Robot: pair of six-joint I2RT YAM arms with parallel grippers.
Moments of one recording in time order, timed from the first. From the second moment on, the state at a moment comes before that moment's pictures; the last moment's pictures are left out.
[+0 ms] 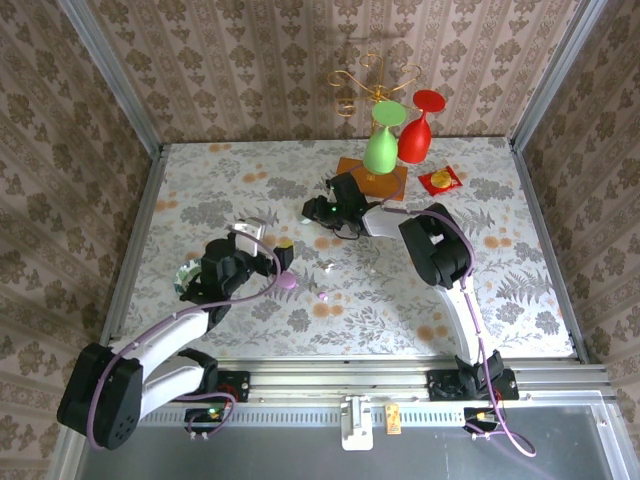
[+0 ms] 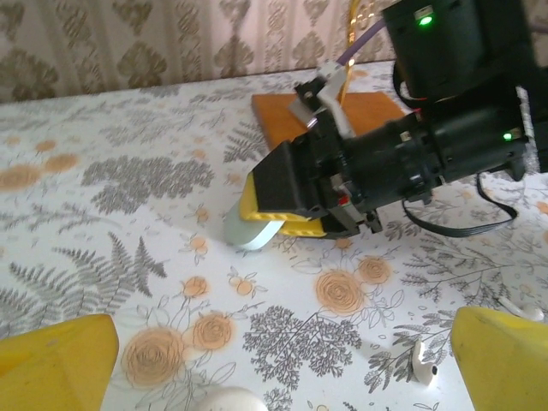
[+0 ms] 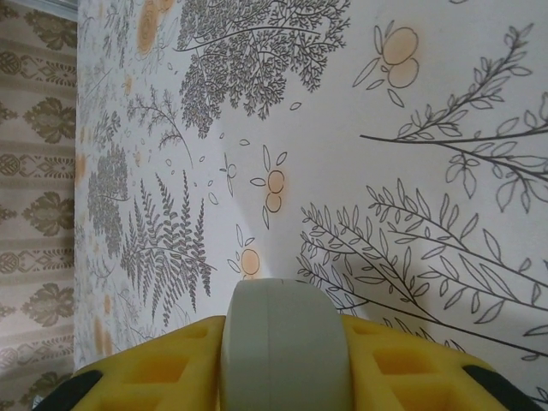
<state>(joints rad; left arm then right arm) -0.47 1.04 0.36 0.40 0.12 -0.12 0.51 2.31 1.54 0.12 -0.37 0.88</state>
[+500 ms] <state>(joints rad) -0.48 0.97 0.36 0.26 -0.04 -0.23 0.54 2.16 1.43 0.02 -0.26 0.73</state>
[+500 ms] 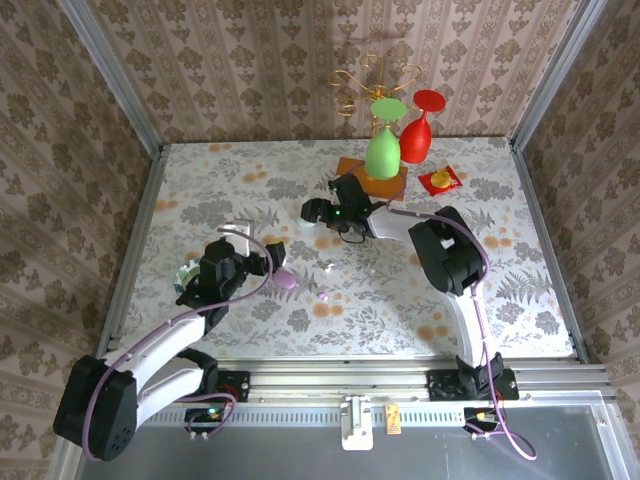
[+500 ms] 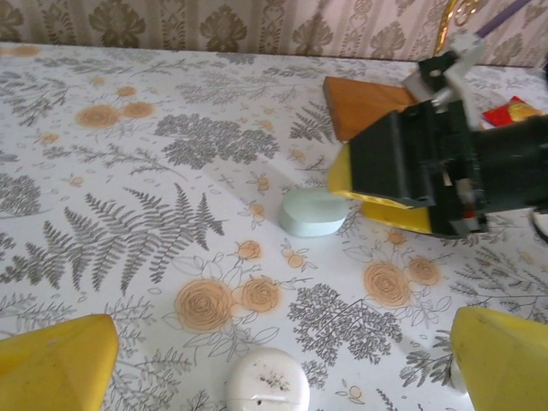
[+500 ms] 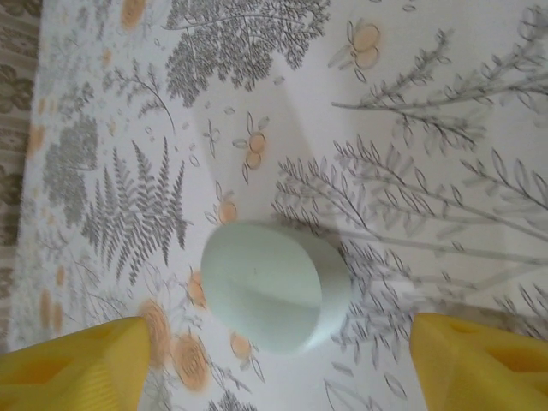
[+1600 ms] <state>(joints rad) -0.39 0.87 0.37 0.12 -0.14 -0.25 0.83 1.97 1.31 -0.25 -0.08 0.36</state>
